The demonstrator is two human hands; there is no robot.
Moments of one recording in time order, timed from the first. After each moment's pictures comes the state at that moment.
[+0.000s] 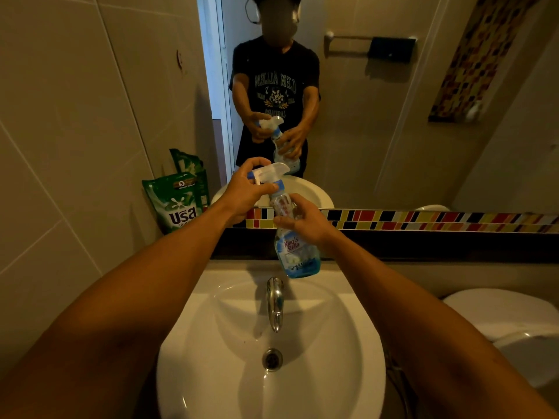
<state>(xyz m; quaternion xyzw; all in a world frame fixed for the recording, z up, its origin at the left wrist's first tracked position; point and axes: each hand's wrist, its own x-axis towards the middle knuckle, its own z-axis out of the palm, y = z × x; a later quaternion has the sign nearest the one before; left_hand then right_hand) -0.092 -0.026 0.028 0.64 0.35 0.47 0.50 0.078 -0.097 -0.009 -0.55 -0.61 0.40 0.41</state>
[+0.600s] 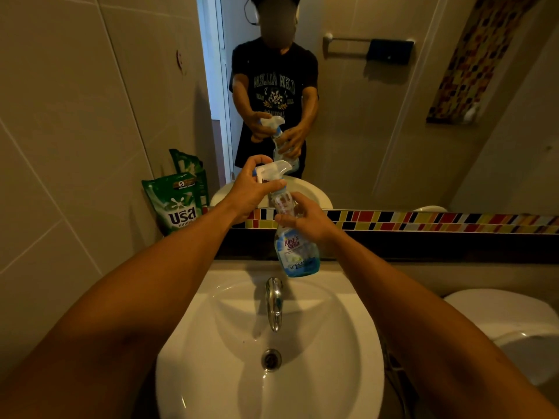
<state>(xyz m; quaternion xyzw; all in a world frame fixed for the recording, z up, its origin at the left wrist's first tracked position) -0.084 -0.031 0.035 0.64 0.34 0.48 0.50 0.080 -0.101 -0.001 -0.57 -0.60 0.40 0.40</state>
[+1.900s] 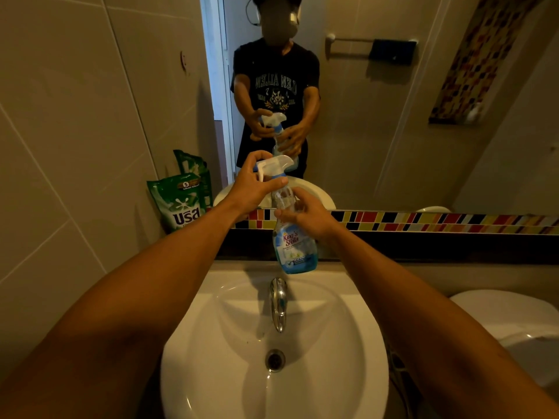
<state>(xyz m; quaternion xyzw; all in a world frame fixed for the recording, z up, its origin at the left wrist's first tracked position) -0.094 -0.031 0.040 0.66 0.33 0.49 0.46 0.072 -0.086 0.002 -0.54 -0.61 0.40 0.42</state>
